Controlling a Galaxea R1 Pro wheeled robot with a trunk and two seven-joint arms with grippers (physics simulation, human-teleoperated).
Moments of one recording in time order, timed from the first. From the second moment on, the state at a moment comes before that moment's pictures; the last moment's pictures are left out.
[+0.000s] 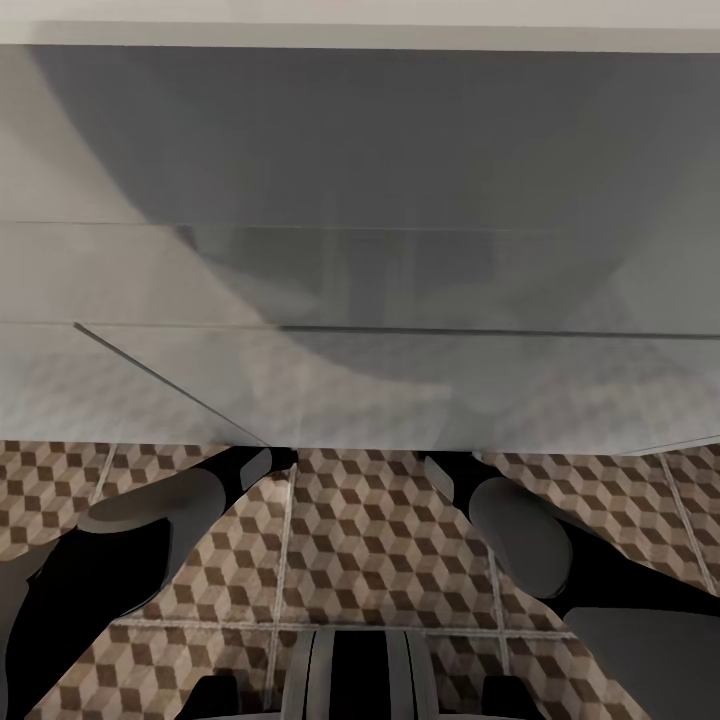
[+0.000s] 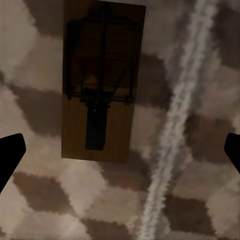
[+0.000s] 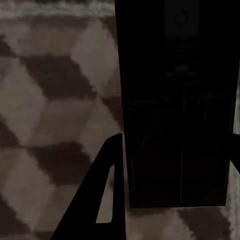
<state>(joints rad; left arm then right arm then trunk) -1.22 -0.07 -1.67 -0.01 1.83 0.27 0.17 -1.18 0.17 -0.47 -0.07 0.45 0.07 -0.33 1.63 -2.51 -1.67</state>
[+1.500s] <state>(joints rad) -1.22 -0.07 -1.67 -0.01 1.83 0.27 0.17 -1.18 0.17 -0.47 -0.06 0.44 0.19 -0.33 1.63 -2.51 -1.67</state>
